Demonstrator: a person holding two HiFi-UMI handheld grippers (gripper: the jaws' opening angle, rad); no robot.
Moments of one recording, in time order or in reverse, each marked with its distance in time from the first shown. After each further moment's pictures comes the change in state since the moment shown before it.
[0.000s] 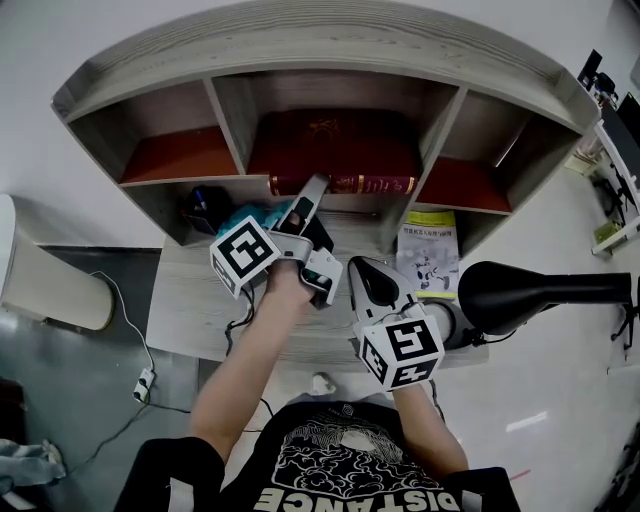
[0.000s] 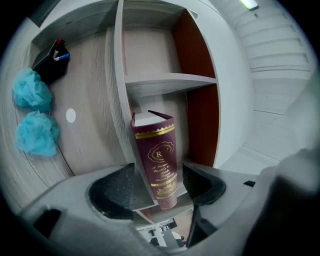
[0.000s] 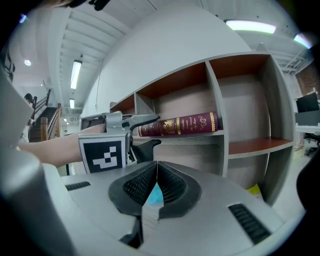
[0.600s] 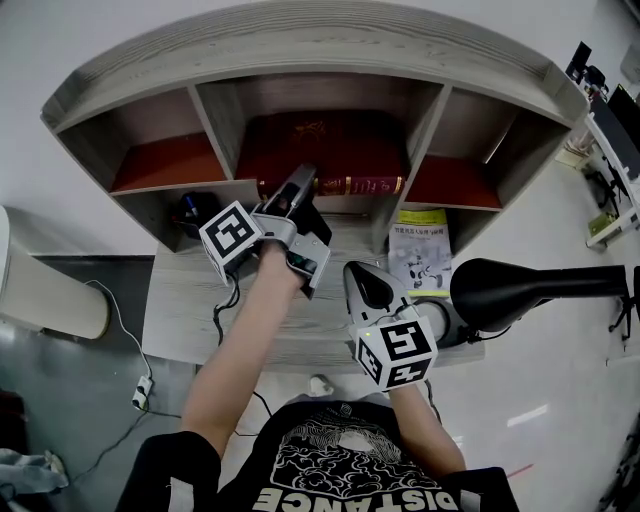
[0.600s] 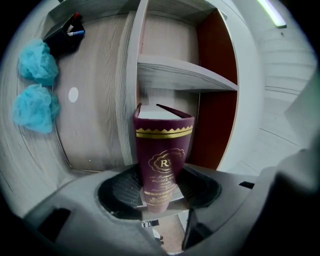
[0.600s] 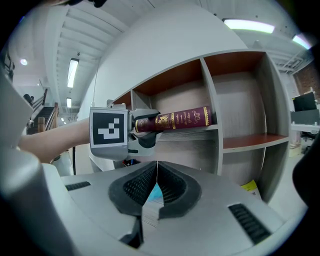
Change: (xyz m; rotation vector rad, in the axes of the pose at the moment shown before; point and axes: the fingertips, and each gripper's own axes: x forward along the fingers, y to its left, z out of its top) left arm 0.023 0.001 0.000 -0.212 0.042 -0.018; right arm -0.003 -0.010 -0.012 0.013 0.021 -0.026
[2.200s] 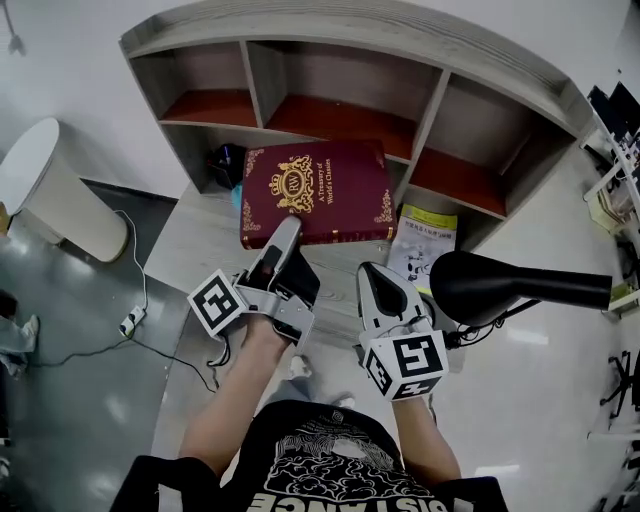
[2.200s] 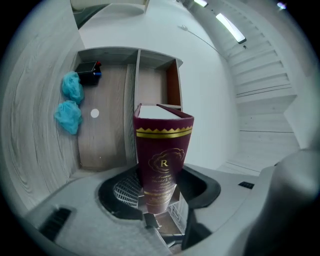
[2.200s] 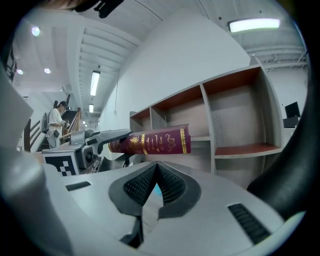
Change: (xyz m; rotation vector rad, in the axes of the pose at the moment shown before) left arm -0.154 -0.028 -0.111 0.112 -0.286 -0.122; right arm -0.112 -0.007 -0.002 -0.069 -0.086 0.210
